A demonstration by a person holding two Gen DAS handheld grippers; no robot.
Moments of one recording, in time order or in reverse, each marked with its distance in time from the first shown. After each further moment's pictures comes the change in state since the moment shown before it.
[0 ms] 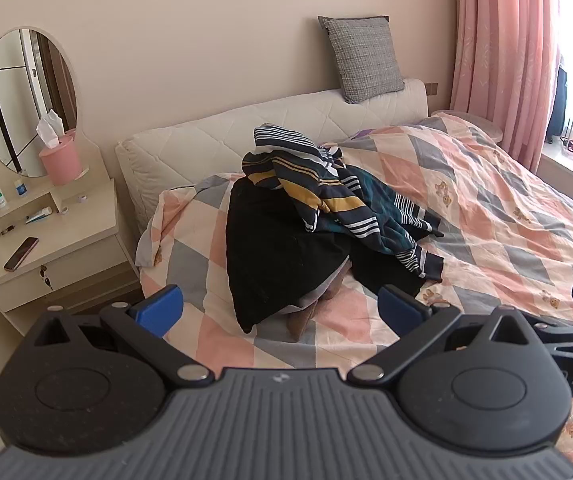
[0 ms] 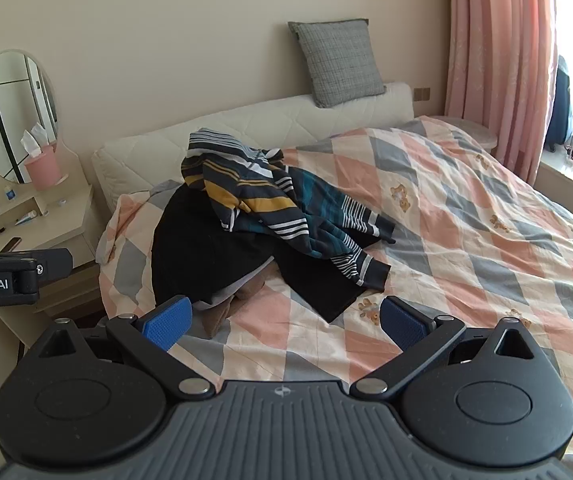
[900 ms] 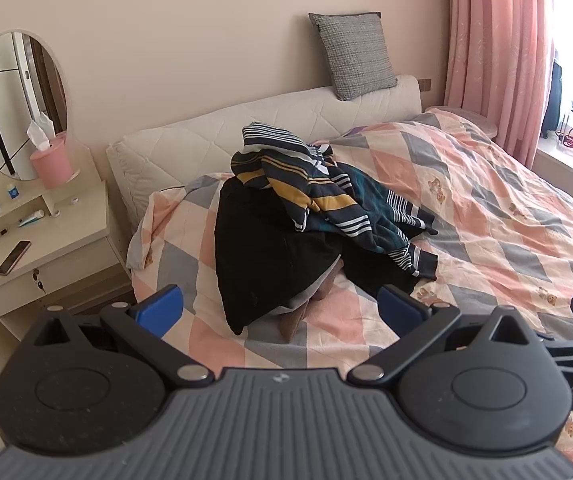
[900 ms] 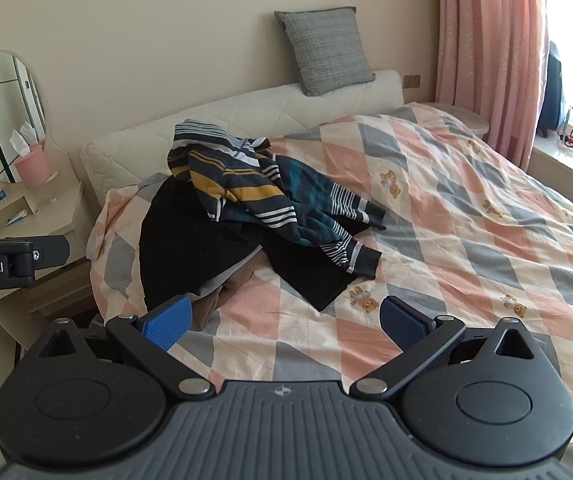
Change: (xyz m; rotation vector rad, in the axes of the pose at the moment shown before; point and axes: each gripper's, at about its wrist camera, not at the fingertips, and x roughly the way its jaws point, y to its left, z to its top) left arm 0.008 -0.014 0.008 0.015 0.017 -0.004; right arm 0.009 -0.016 -0.009 0.022 0.025 -0.014
